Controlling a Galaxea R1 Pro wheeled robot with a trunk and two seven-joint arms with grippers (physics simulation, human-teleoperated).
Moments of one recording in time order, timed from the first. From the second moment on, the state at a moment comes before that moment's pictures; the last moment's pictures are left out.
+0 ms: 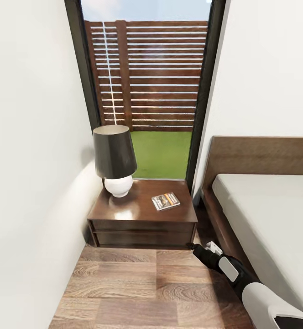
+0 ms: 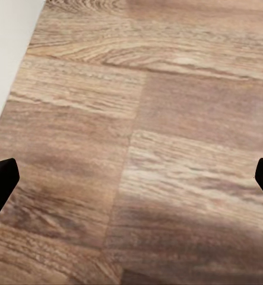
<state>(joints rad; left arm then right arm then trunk) -0.32 -0.08 -0.25 -0.06 0.28 -0.49 0.31 -0.71 -0.07 -0.06 -0.32 -0.64 0.34 0.27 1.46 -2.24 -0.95</state>
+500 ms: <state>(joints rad) -0.32 -0.09 -0.25 -0.06 0.28 -0.48 0.31 -0.71 -0.07 -0.05 -0.32 -0.62 0.33 0.28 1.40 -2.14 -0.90</state>
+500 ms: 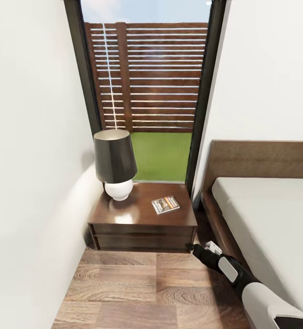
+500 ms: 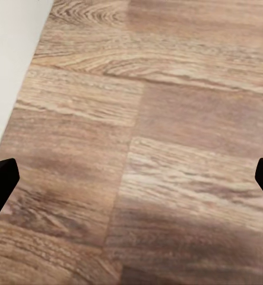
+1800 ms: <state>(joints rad) -0.34 -0.07 -0.25 -0.17 0.28 -0.20 0.31 -0.69 -0.05 0.09 -0.01 -0.12 -0.20 0.00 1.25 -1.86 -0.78</state>
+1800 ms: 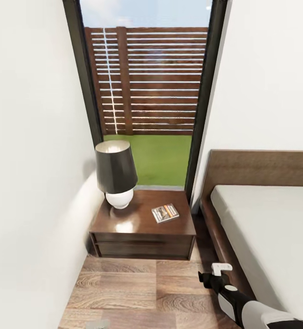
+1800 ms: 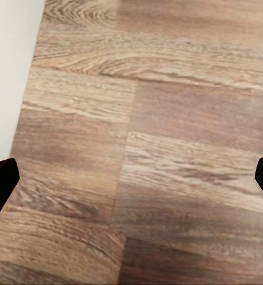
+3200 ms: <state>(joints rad) -0.35 -0.07 -0.24 -0.17 0.29 -0.21 0.31 -0.58 -0.01 0.09 0.03 -0.08 -0.33 -0.01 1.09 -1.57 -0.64</state>
